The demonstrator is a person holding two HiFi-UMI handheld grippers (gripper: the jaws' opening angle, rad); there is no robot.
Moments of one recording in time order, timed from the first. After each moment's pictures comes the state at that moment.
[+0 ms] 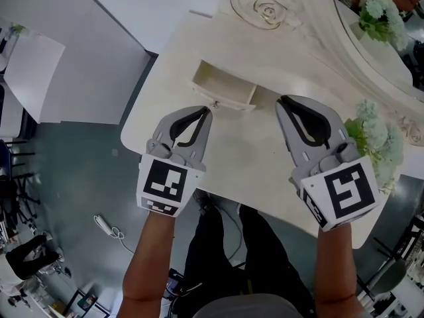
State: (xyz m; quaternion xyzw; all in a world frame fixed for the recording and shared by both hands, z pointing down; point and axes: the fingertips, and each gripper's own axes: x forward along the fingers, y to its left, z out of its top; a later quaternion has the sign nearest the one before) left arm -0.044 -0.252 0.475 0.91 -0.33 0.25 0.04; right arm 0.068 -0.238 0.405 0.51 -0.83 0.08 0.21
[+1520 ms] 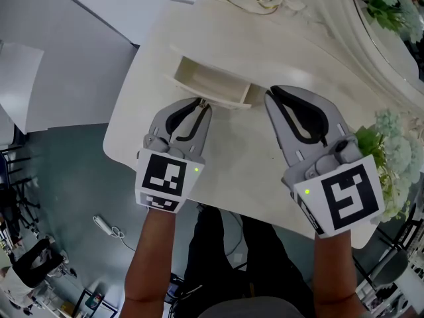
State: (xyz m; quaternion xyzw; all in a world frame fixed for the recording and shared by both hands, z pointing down) left arm -0.023 -0.280 0.540 0.90 -0.32 0.27 0.07; right arm 0.071 -0.267 0.443 0.51 -0.83 0.10 0.21
